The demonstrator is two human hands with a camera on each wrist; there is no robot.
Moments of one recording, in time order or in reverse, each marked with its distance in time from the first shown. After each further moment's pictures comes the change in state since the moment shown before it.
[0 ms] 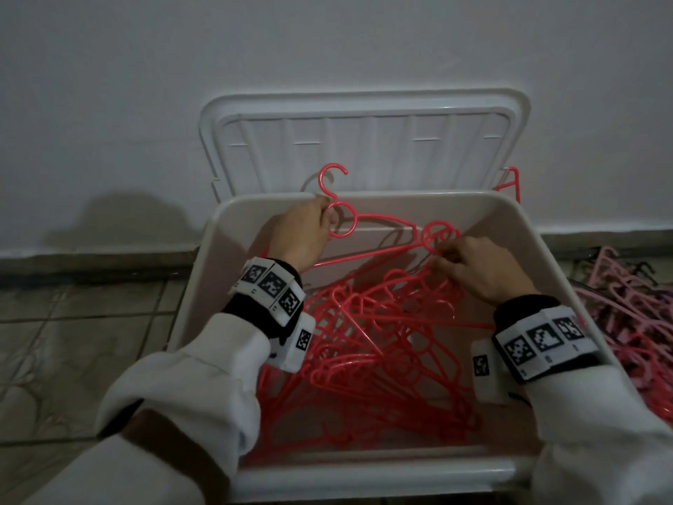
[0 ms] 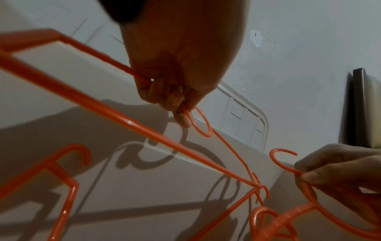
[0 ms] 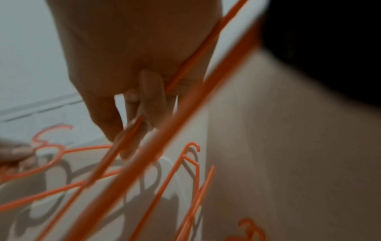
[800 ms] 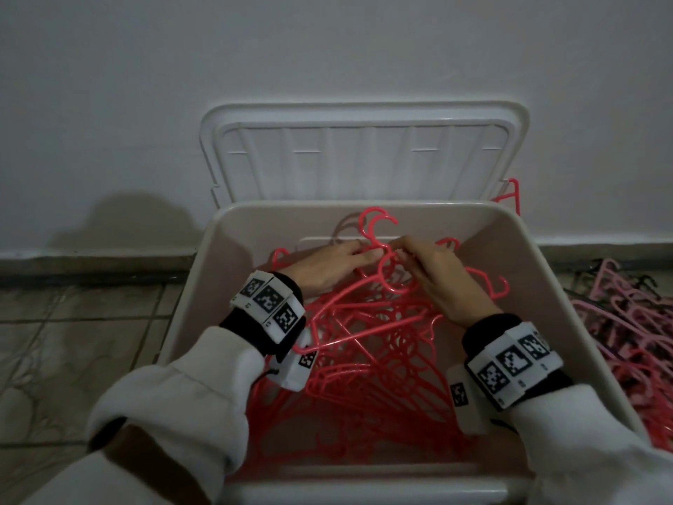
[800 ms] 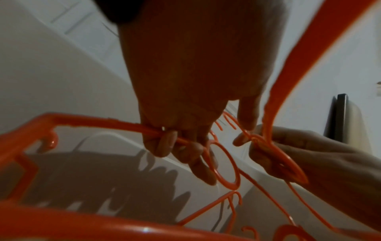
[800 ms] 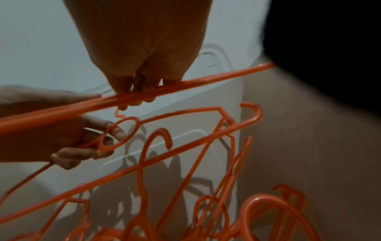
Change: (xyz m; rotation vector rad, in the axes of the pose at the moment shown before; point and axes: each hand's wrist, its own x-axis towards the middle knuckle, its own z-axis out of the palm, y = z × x) left_hand -0.015 0.020 0.014 -0.433 -0.610 -0.047; right_hand 0.009 -0.024 0.025 0.369 0.216 -0.428
